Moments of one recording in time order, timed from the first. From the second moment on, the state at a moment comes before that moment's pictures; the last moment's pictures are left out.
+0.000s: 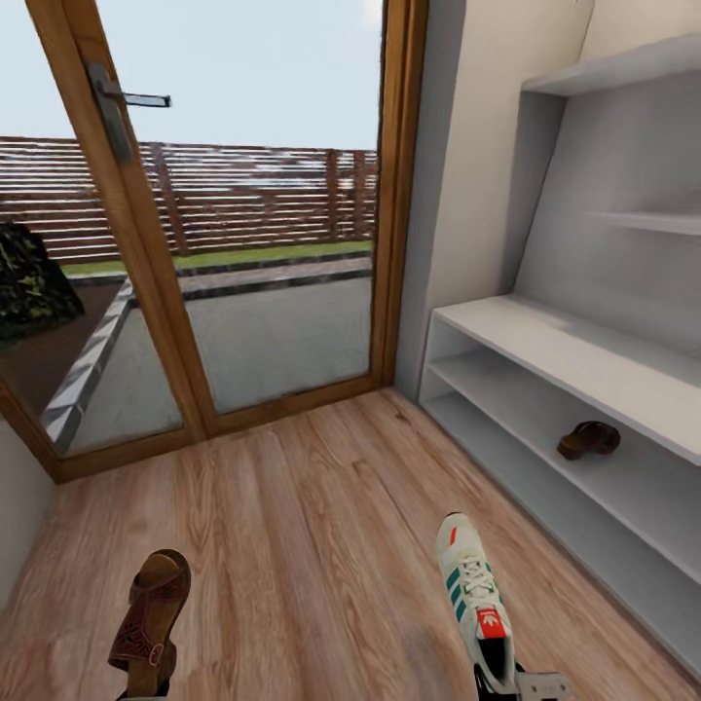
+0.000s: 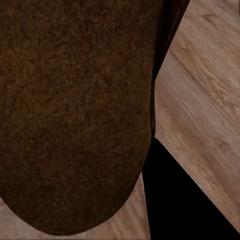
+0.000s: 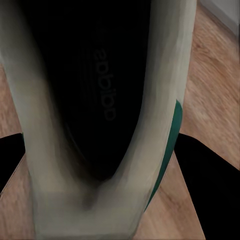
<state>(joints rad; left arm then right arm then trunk) -0.14 0.13 0.45 -0.39 -0.01 -0.62 -0.52 -0.12 -0.09 0.10 -0.55 -0.06 -0.47 -0.06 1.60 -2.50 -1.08</state>
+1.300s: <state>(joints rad) -0.15 0.13 0.45 -0.39 -0.01 -0.62 -0.52 -0.12 -0.09 0.10 -0.55 -0.06 -0.47 -0.06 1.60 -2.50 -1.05</state>
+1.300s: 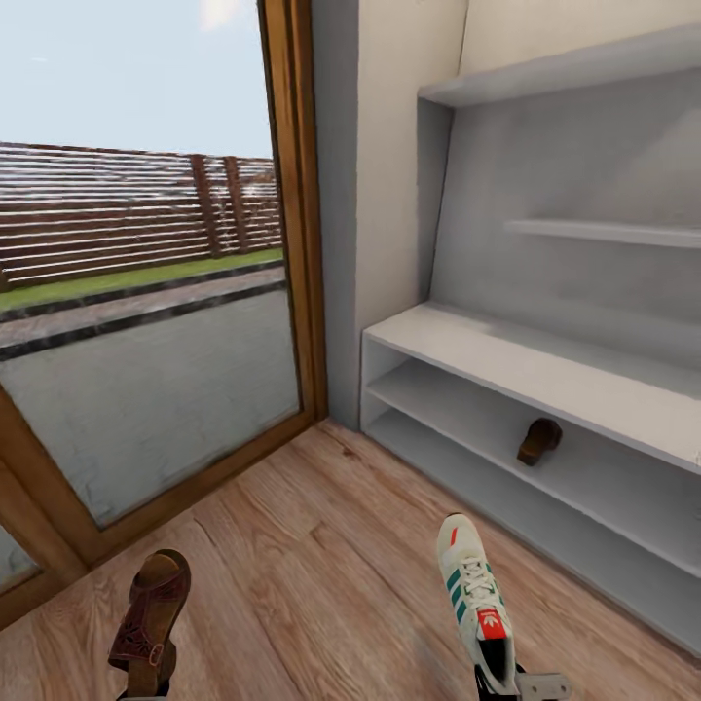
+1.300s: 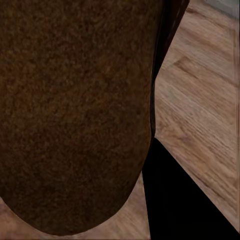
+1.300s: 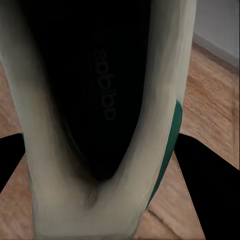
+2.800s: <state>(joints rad) -0.15 0.13 0.45 -0.39 -0.01 -0.62 -0.52 -0.12 -0.09 0.10 -0.55 -0.06 -0.47 -0.06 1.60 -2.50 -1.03</state>
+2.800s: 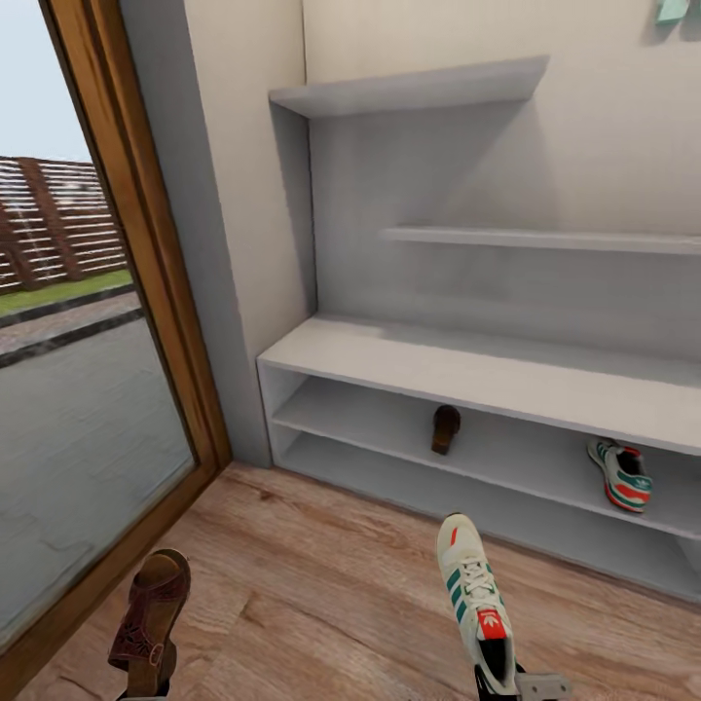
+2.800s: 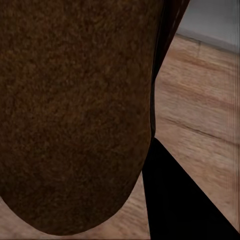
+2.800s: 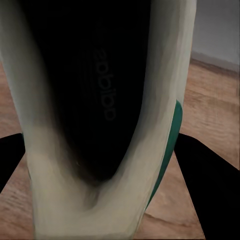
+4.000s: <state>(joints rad) -0.15 0.13 0.45 -0.39 -0.01 -0.62 -0.52 -0.12 -0.09 0.10 -0.55 -0.06 -0.47 -0.06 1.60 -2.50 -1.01</state>
